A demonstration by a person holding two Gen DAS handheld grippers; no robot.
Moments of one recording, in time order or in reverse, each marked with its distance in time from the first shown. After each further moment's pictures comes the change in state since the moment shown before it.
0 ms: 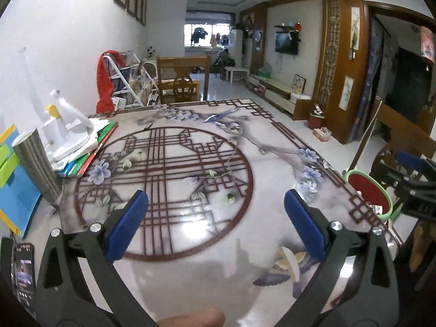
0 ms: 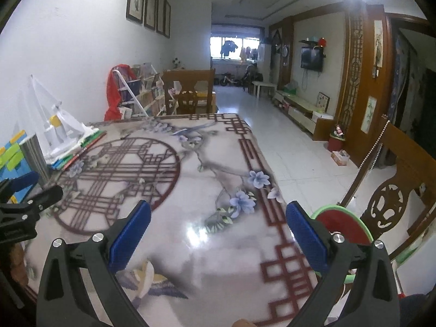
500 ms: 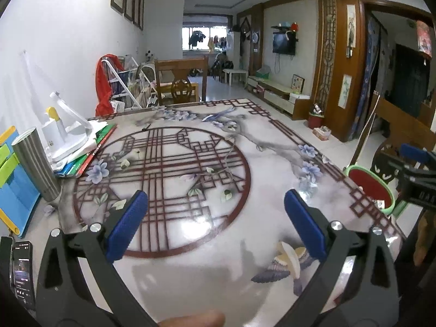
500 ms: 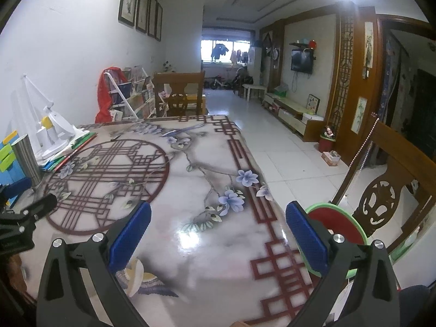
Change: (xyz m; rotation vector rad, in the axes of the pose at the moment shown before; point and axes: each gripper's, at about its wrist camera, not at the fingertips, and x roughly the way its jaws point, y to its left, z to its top) left arm 0.000 -0.007 -0.013 0.039 -0.017 0.009; right arm -0.004 -0.007 -0.010 0.017 -0.023 -0.045
